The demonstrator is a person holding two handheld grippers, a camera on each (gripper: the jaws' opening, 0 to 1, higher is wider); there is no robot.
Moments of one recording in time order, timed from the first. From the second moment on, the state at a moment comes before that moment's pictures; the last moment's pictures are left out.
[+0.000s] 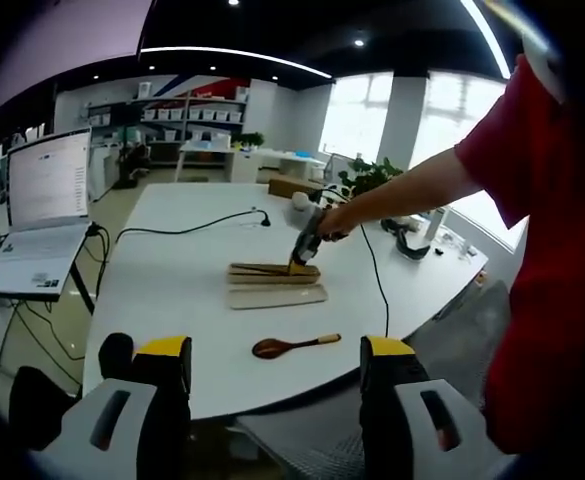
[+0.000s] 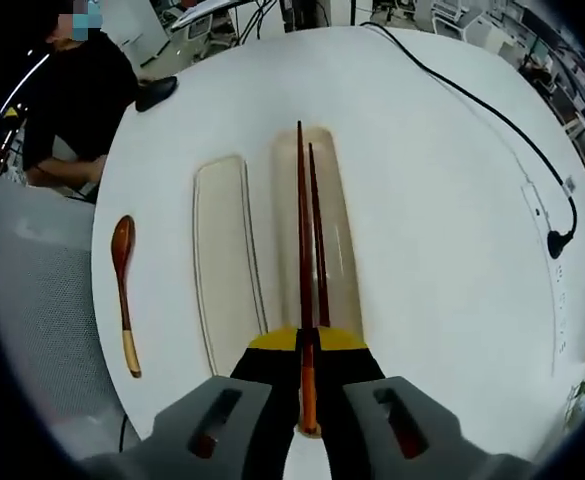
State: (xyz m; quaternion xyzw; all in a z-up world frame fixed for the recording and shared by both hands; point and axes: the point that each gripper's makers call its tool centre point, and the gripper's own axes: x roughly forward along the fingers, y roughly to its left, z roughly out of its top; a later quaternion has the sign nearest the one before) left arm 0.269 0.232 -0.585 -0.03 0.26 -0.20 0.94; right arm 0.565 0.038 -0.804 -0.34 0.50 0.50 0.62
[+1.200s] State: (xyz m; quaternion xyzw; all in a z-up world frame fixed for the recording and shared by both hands) left arm 0.270 0.230 -0.572 -0.02 0.24 -0.20 0.95; right arm 0.569 0.037 -0.786 -0.34 0.48 0.45 0.67
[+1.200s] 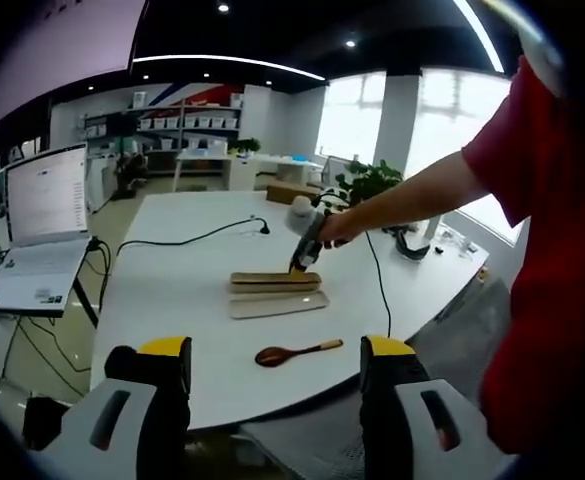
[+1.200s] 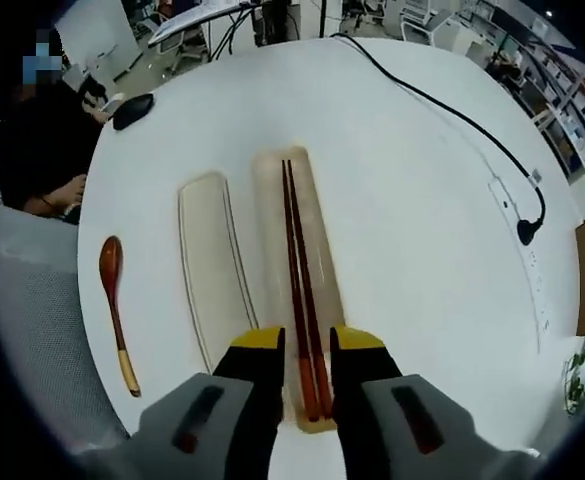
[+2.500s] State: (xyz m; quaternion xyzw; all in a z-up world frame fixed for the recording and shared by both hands) left arm 0.284 0.220 -0.573 -0.02 0.21 -0.25 0.94; right arm 0.509 0.018 -0.747 -0.34 0.41 0.43 0.73
